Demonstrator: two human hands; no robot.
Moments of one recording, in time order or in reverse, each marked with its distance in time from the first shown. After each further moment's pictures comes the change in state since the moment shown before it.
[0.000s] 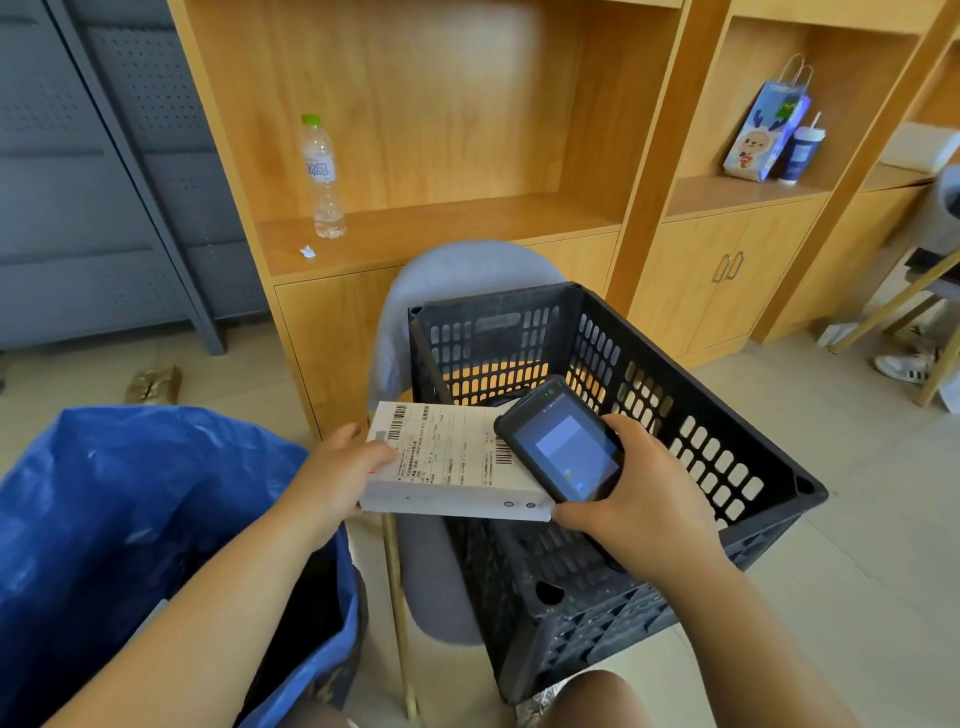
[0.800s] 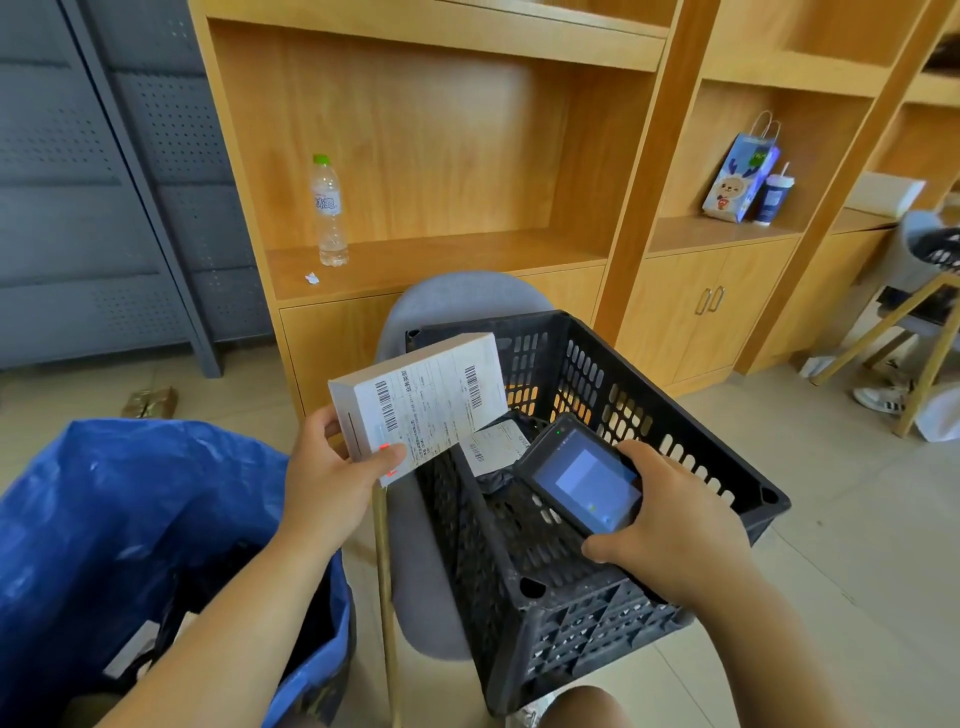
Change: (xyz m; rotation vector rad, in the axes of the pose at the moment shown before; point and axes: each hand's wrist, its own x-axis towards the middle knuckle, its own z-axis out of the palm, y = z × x) left_hand -0.024 -0.007 0.006 -0.010 0.338 0.428; right_hand -0.028 0.005 -0.040 -0.218 -0.074 0.009
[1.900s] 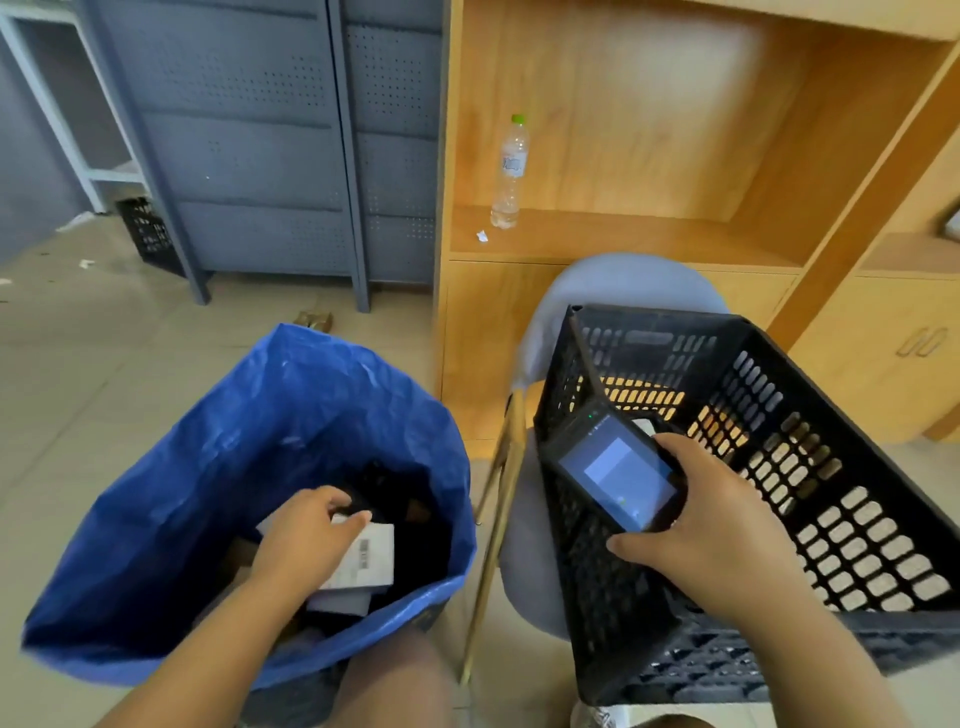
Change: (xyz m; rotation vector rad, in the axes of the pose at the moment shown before) left_hand -0.055 -0.120 -0.150 0.618 0.041 -0.403; right_hand 0.005 -0.087 0.044 0.125 -0.067 -0.309
